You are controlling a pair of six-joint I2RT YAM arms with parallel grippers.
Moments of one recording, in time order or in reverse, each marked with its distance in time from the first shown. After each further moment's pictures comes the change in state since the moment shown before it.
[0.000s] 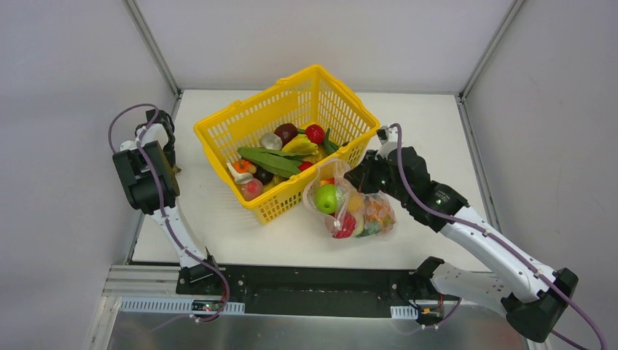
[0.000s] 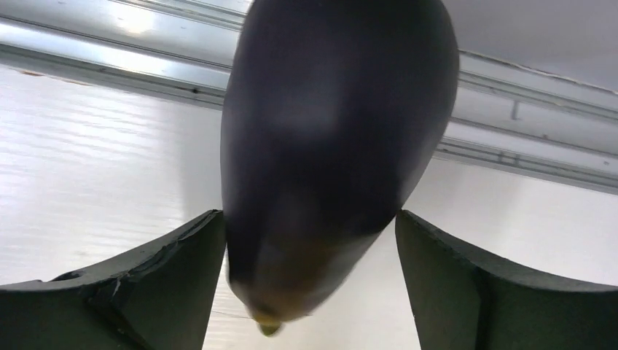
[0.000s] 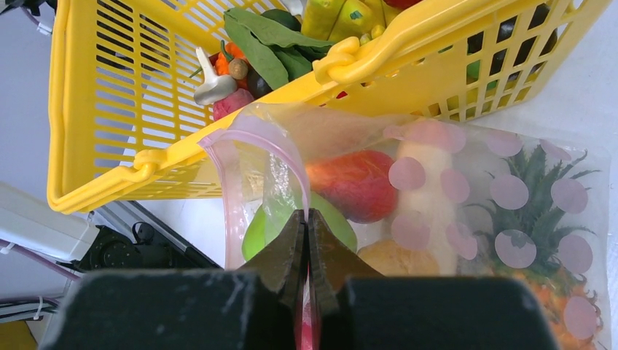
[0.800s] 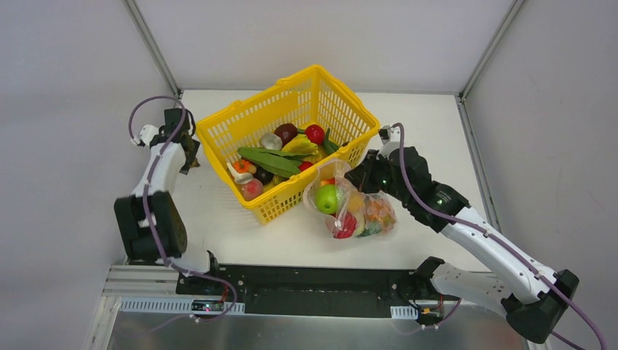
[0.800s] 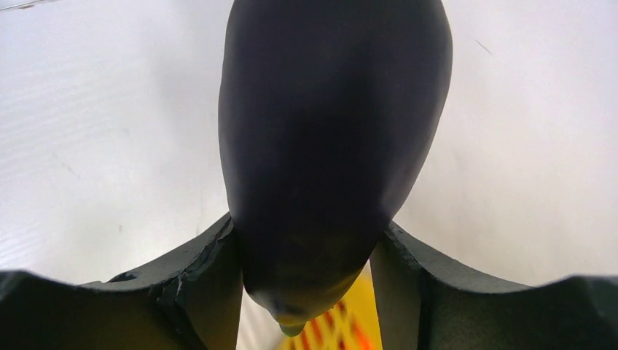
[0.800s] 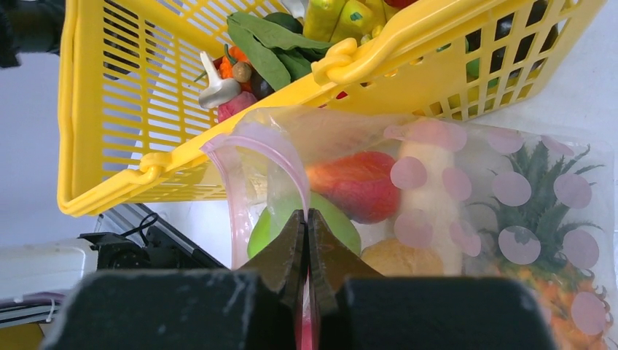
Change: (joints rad) left arm -0.159 -0.378 -0.240 0.108 0.118 0.288; right arm -0.007 0.001 0.000 -0.004 -0.008 0.020
